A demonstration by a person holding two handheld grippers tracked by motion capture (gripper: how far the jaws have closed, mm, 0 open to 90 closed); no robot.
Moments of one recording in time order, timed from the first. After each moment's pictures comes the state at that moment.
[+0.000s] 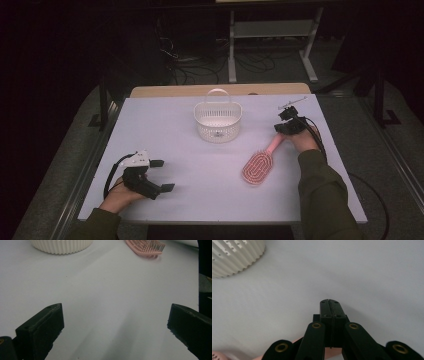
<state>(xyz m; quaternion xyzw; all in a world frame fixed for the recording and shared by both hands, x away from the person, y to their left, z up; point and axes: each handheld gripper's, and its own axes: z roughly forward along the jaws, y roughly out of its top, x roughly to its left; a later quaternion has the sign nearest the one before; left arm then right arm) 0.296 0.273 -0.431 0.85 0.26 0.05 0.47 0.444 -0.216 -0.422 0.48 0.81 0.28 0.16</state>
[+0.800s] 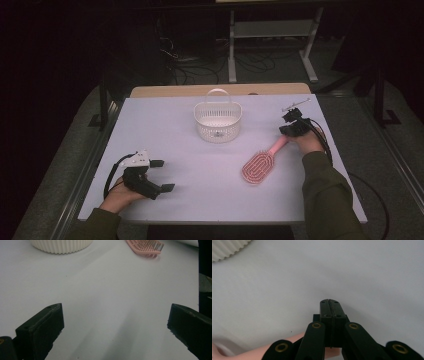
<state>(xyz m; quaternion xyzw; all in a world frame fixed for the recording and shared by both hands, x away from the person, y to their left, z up) 0.296 0.272 -0.431 0.85 0.26 0.05 0.47 0.438 -0.227 -0.424 0.49 0.82 0.26 0.17</state>
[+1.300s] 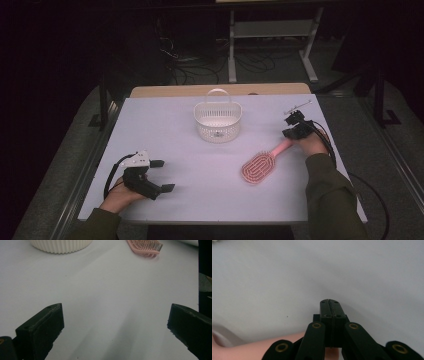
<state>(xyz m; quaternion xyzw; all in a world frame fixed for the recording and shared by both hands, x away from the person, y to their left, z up) 0.296 0.272 -0.431 0.85 0.25 0.05 0.46 0.431 -0.234 -0.426 0.48 0.83 0.23 0.16</state>
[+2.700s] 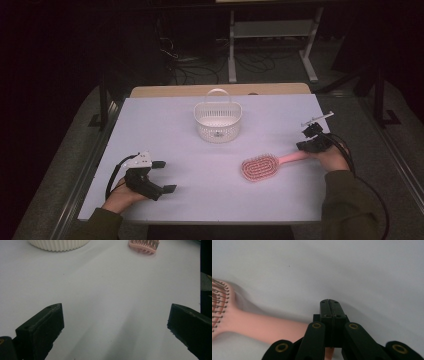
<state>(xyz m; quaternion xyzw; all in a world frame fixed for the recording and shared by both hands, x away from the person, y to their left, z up) 0.296 0.268 -0.434 0.85 0.26 0.05 0.46 0.384 -0.272 -0.425 0.49 0.83 0.24 0.13</state>
